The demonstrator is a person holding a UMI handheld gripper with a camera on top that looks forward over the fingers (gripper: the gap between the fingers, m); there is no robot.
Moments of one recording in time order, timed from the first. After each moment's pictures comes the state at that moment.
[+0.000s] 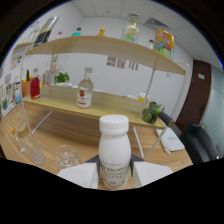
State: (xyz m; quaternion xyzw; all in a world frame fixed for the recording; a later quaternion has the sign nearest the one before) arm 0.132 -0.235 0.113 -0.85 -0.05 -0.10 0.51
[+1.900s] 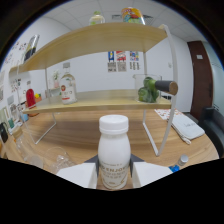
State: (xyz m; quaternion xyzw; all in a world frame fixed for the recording) arm 0.144 -0.204 0.068 -0.83 -0.01 0.03 0.55
